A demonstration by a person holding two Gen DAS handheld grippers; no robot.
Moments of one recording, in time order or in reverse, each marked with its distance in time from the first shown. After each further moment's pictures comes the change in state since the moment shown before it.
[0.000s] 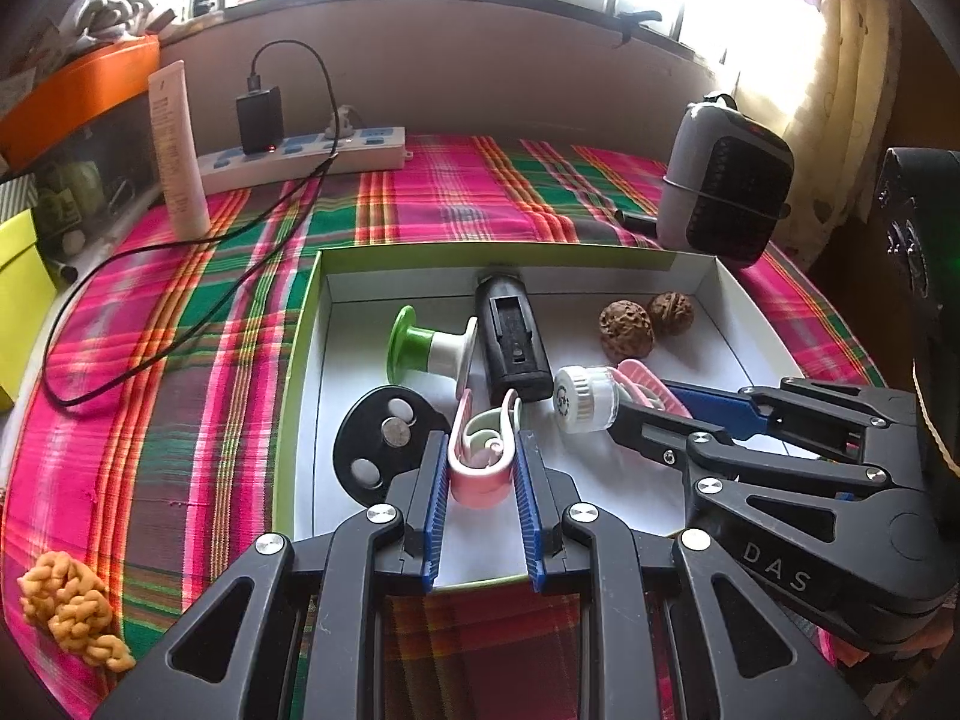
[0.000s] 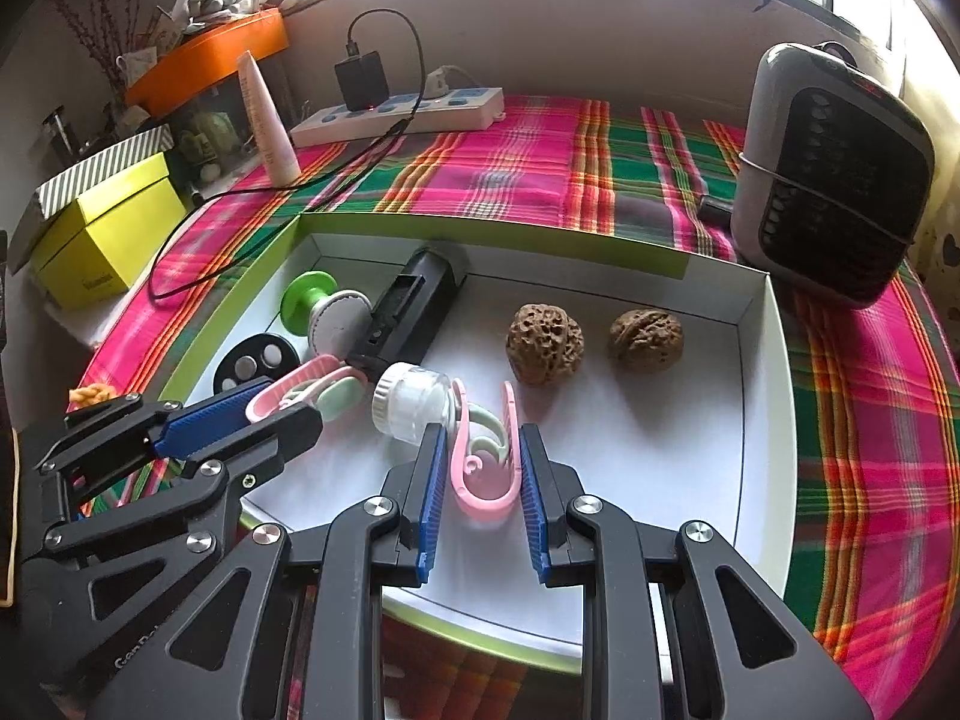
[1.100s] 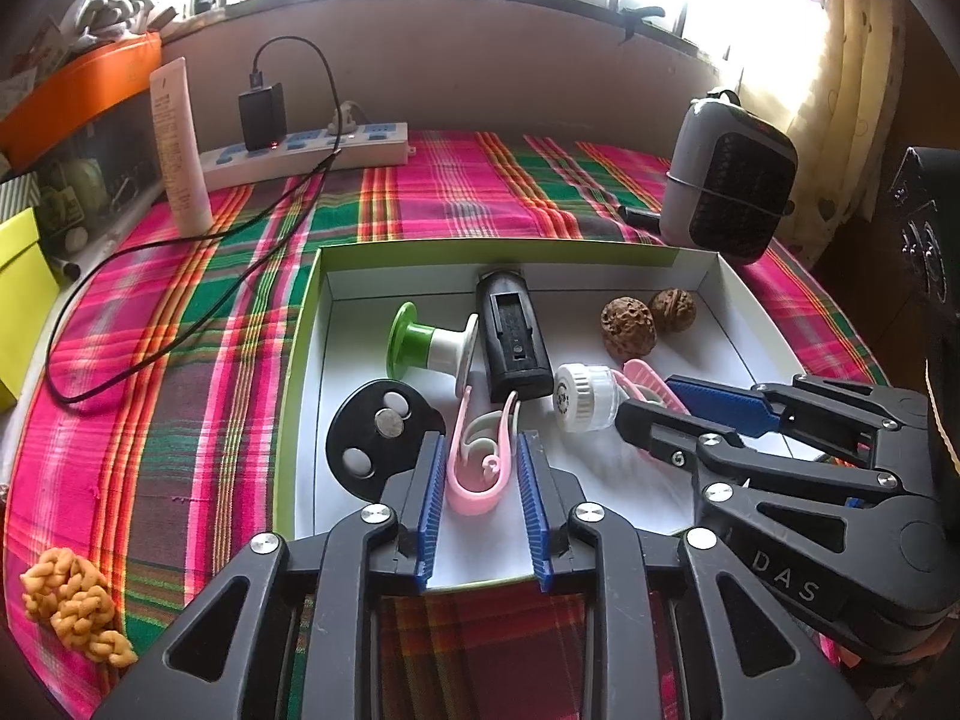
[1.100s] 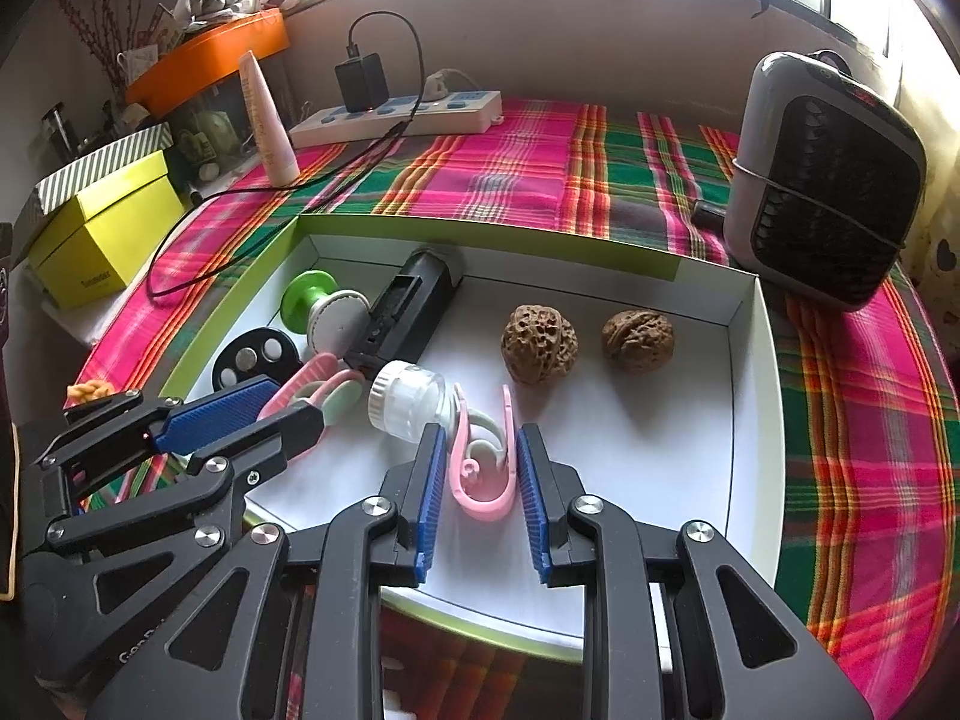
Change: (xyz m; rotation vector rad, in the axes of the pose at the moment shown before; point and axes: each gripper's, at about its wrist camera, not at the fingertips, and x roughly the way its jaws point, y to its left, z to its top) left arm 0.000 0.002 0.000 0.001 0.008 0.001; right arm -0.005 0.001 -0.002 -0.009 -0.009 -0.022
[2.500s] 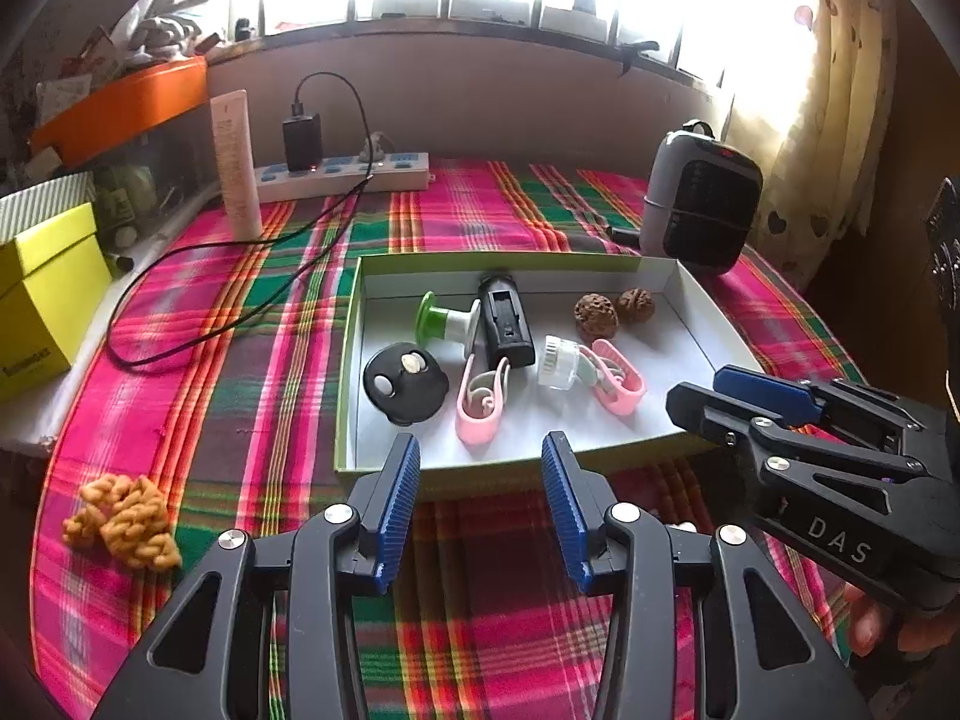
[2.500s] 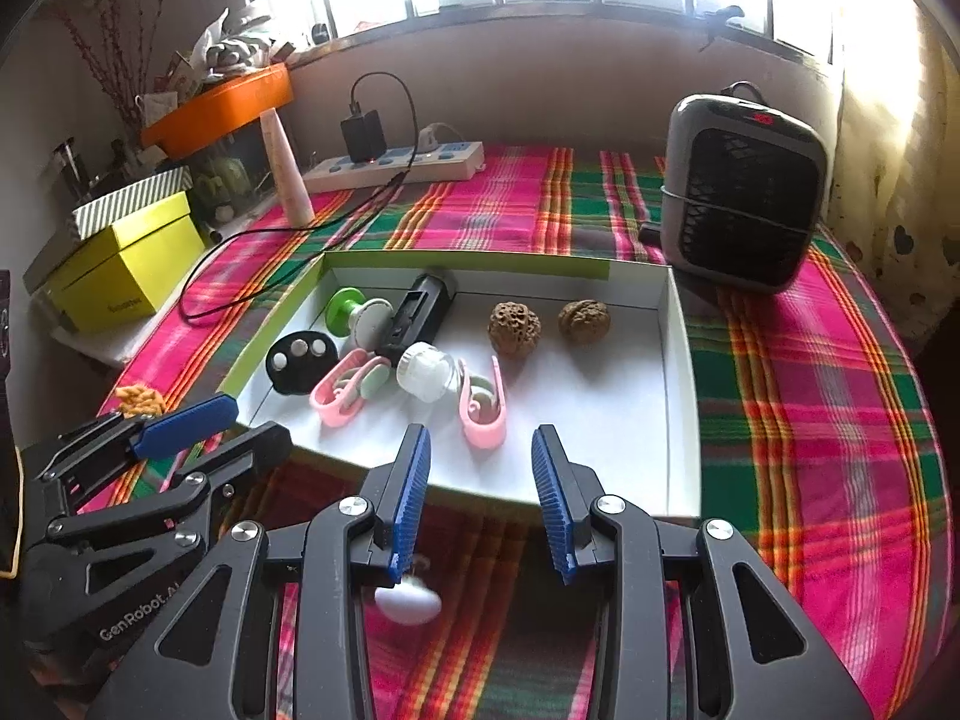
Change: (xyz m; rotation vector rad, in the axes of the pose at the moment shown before) left arm -0.059 -0.009 -0.028 -0.023 -0.063 0.039; right arm -0.059 0.006 -0.030 0.049 -0.113 -0.026
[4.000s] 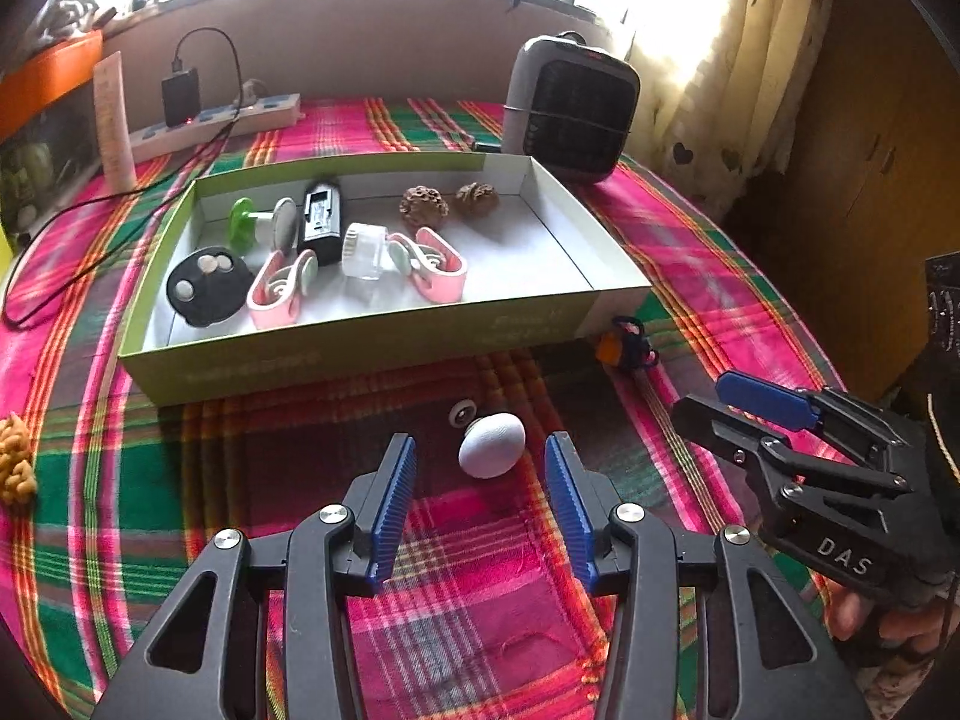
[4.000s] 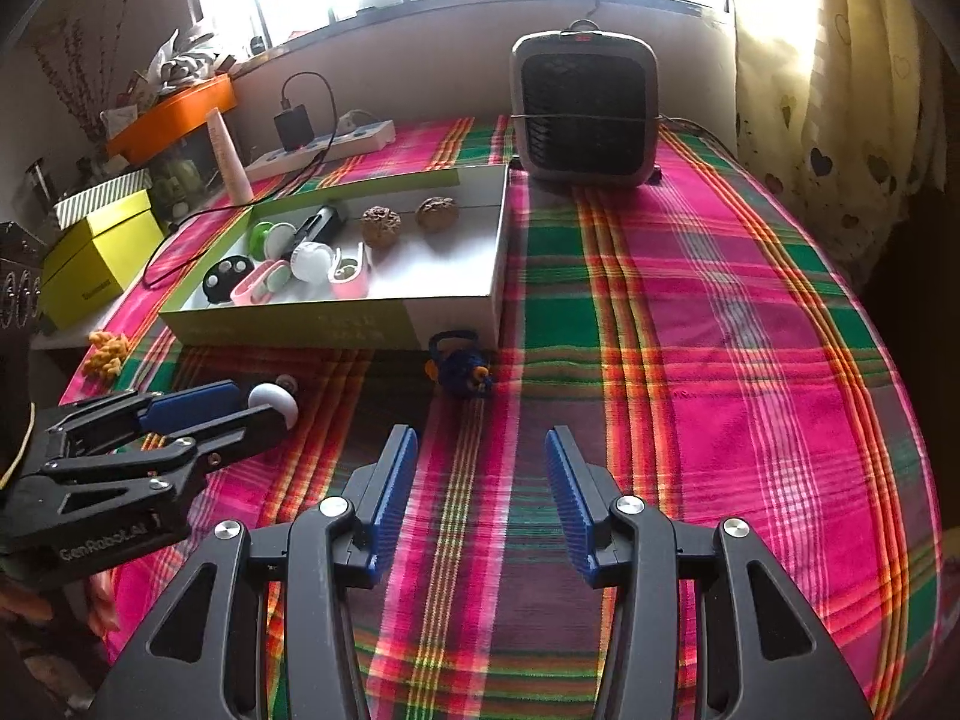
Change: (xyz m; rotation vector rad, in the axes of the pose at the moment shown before) left arm 0.013 -0.060 -0.036 0.073 0.119 -0.194; right arm -0.038 -0.059 -0.071 0.097 0.008 -0.080
